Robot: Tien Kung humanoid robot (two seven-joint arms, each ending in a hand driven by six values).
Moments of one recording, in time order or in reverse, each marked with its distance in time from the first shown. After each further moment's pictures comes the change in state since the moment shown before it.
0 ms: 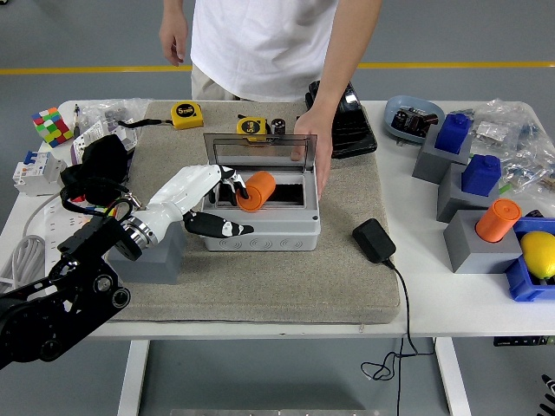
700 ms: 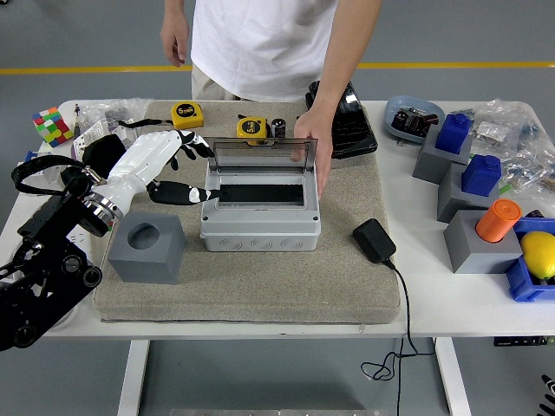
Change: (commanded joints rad) left arm 0.025 0.046 -0.146 -0.064 0.036 0.031 -0.012; right arm -0.002 0.000 0.002 -0.001 -0.001 0.002 0.000
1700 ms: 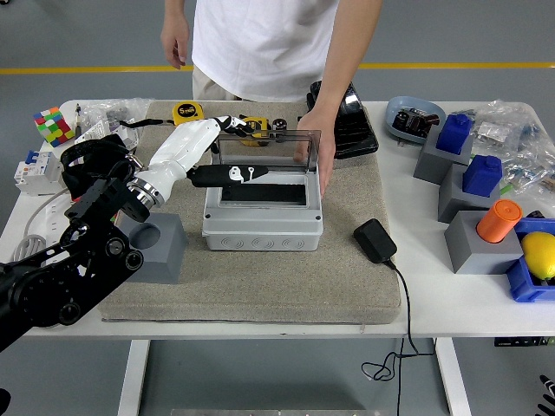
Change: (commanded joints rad) left arm -0.126 -0.119 0.099 0.123 -0.024 -0.039 0.056; right arm -0.002 0.003 -0.009 0.001 0.006 0.000 0.003
